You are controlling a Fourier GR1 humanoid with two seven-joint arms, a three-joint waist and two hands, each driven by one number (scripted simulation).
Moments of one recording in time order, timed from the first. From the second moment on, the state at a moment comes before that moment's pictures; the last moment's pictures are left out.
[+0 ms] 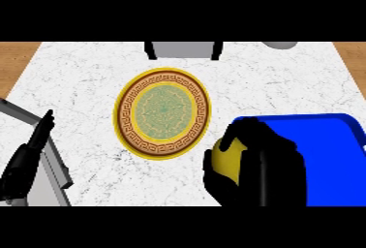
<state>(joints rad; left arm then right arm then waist) 0.07 0.32 0.11 -1.52 -0.17 0.00 -0.11 -0.32 -0.05 0.65 -2.07 1.39 0.07 1.03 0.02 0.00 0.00</state>
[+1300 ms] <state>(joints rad) 0.02 0.29 0.08 -1.49 -0.20 -0.02 -0.11 -0.94 -0.01 0.57 -1.03 0.71 -0.44 1.00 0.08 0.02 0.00</state>
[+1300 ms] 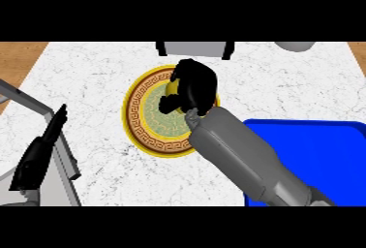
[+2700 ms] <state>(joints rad) 0.11 0.30 0.15 -1.51 -0.19 -0.01 -0.13 -0.62 -0.09 0.54 -1.24 0.63 -1.17 0.81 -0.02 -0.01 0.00</state>
